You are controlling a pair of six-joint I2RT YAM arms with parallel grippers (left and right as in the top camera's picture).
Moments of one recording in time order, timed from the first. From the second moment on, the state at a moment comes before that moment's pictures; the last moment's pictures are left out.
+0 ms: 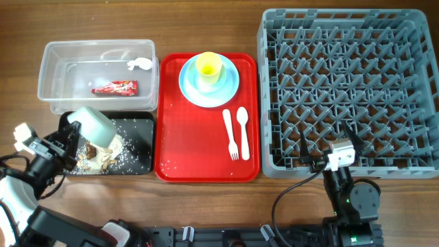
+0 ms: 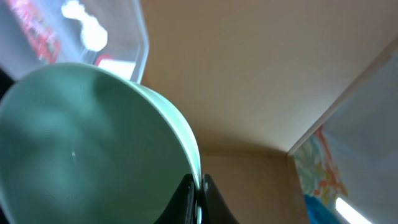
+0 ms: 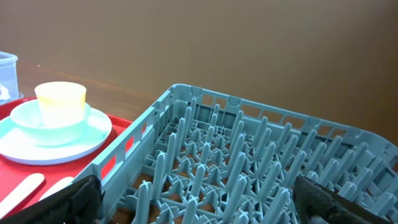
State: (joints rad) left arm 1.04 1.40 0.79 -0.91 1.51 -0.03; right arm 0.08 0.02 0.01 0.00 -0.09 -0.20
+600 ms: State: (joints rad) left arm 0.24 1.17 0.94 -0.83 0.94 -0.43; right arm 0.08 0.02 0.01 0.00 -0.09 -0.20
